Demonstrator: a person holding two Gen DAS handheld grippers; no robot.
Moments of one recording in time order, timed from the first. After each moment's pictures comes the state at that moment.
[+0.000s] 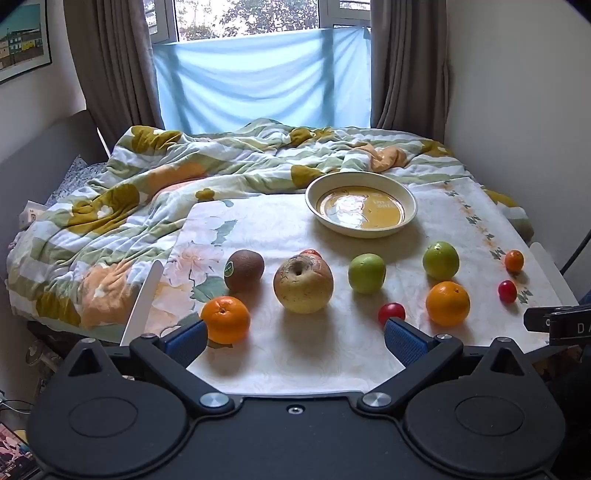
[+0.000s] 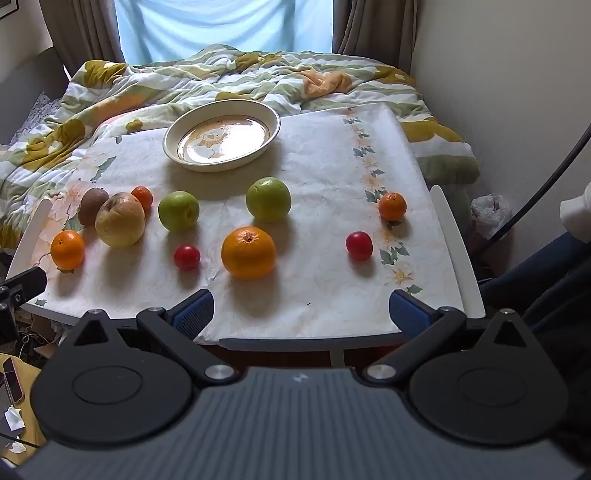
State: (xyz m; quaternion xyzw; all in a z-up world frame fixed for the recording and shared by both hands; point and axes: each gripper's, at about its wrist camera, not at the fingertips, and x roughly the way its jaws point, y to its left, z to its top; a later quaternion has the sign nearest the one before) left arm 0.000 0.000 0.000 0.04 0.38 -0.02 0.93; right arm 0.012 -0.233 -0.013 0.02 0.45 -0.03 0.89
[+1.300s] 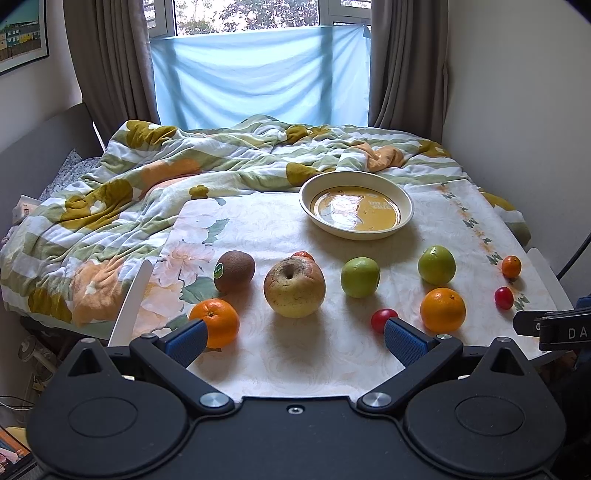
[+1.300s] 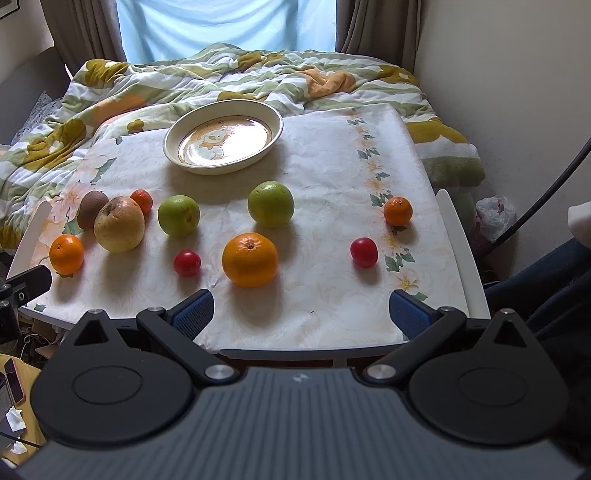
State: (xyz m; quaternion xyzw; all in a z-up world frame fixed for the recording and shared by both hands) left arm 0.006 0.002 -0.003 0.03 0.38 -0.02 0.93; right arm 0.021 -0.231 -0.015 0.02 0.45 -0.02 0.89
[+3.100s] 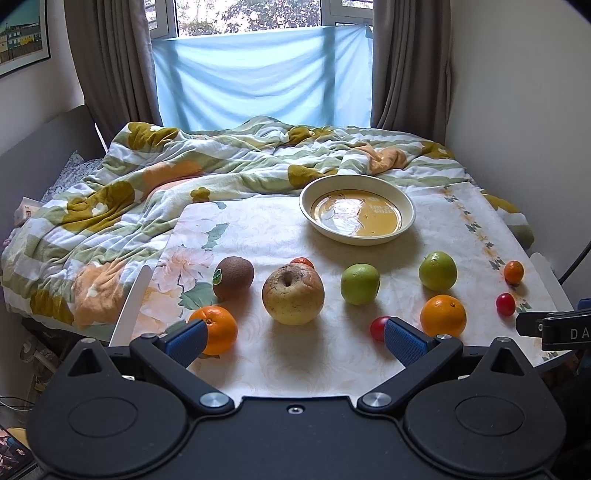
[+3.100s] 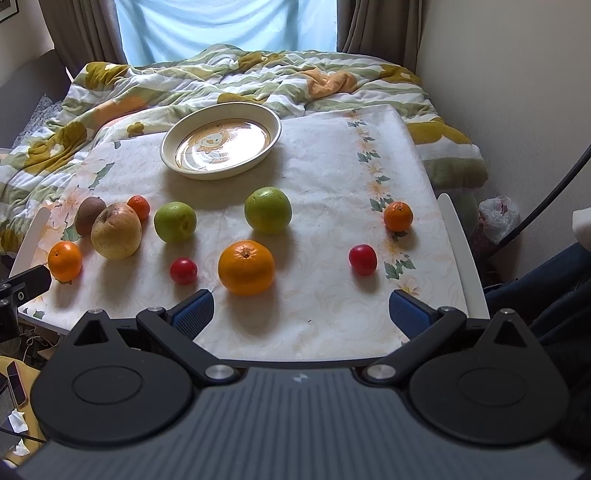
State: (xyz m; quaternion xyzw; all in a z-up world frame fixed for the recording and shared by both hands) left arm 0.013 -0.001 -0.003 0.03 0.38 -0.02 0.93; right arm 0.027 -0.234 -0.017 0.02 0.45 -0.02 0.89
